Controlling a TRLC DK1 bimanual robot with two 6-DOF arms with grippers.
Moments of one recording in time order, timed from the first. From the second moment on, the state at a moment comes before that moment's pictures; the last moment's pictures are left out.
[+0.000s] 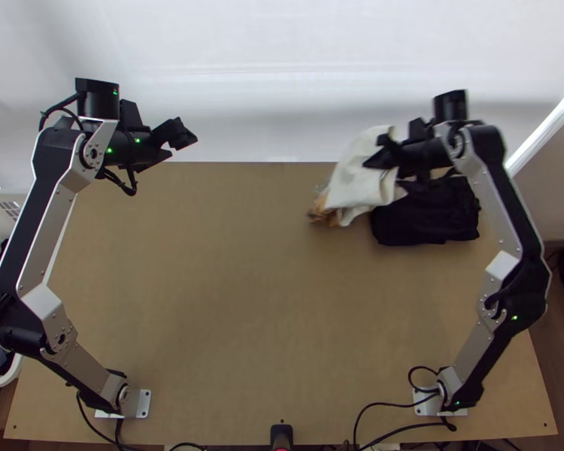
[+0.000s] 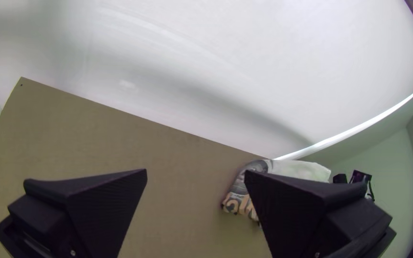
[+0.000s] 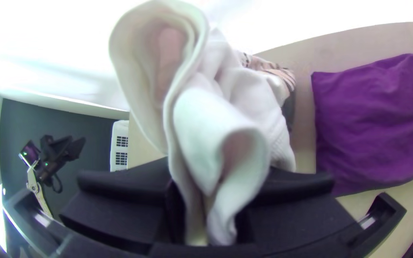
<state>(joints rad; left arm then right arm) -0.16 1.74 2.04 -0.94 0.28 -0.55 0.10 1.93 2.06 -1.04 -0.65 0.44</state>
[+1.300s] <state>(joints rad) -0.15 1.74 2.04 -0.94 0.28 -0.55 -0.21 2.12 2.31 -1.59 -1.05 -0.24</state>
